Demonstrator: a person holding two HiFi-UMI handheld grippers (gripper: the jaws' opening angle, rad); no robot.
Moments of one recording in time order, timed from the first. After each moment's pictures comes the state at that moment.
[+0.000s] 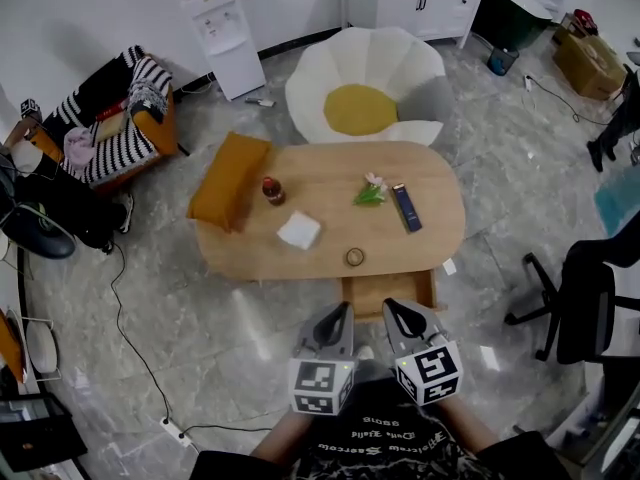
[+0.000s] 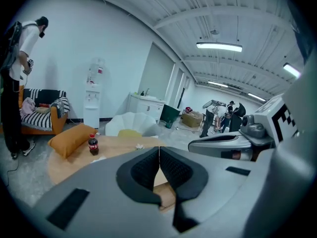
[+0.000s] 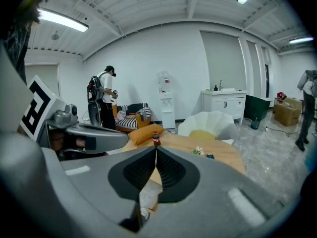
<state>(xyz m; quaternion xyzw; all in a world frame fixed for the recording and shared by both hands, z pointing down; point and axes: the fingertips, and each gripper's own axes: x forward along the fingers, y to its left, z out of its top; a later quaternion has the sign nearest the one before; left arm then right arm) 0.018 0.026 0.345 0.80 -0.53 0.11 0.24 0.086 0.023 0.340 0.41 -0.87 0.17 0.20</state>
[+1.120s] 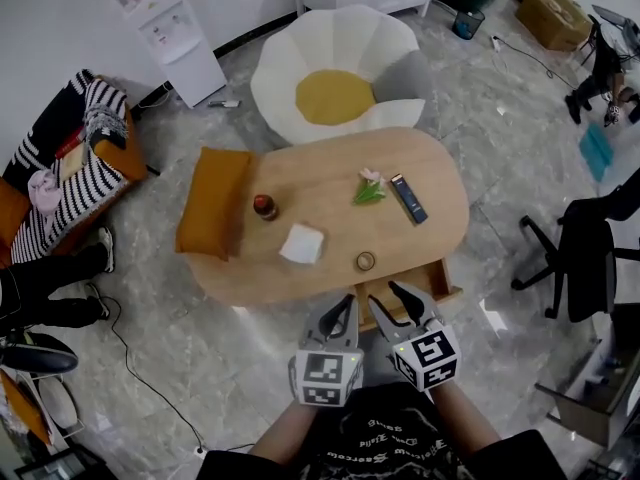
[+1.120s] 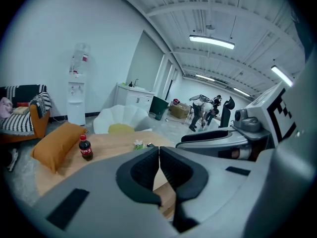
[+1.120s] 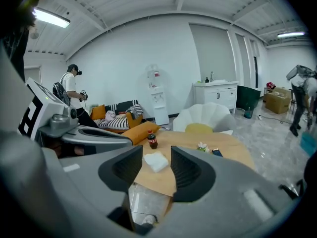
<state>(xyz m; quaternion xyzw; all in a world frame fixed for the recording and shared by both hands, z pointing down) -0.029 -0.043 0.384 0.85 -0.44 0.15 0.25 0.019 -0.042 0.378 0.46 -0.84 0.22 0.20</state>
